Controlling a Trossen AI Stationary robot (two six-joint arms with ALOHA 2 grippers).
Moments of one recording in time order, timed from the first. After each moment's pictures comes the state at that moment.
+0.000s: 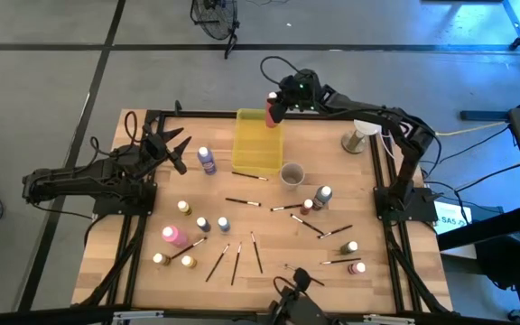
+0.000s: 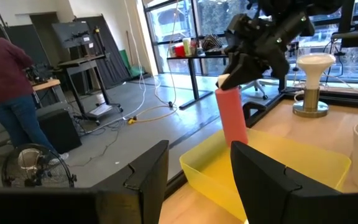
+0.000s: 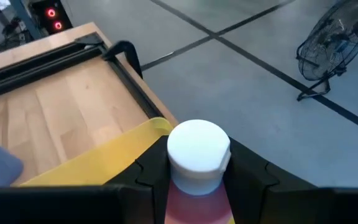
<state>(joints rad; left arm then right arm) 0.16 0.33 0.33 -0.06 -0.68 0.11 -0.63 1.85 1.36 0.00 -0.10 0.05</state>
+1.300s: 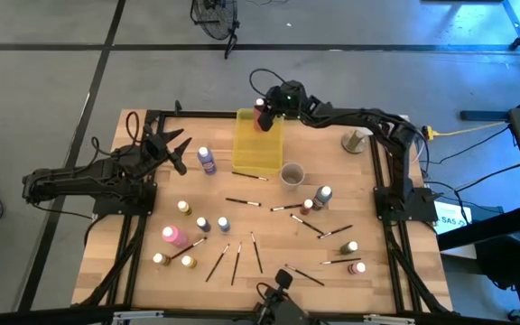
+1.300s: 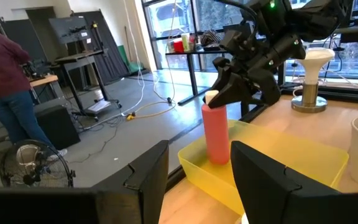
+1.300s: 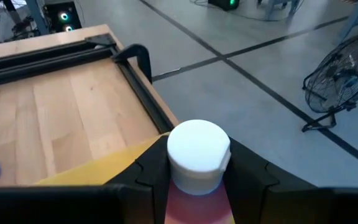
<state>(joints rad) 0.16 0.33 0.33 -0.08 -0.68 0.09 -0.57 2.01 1.36 0.25 -0.08 -0.03</state>
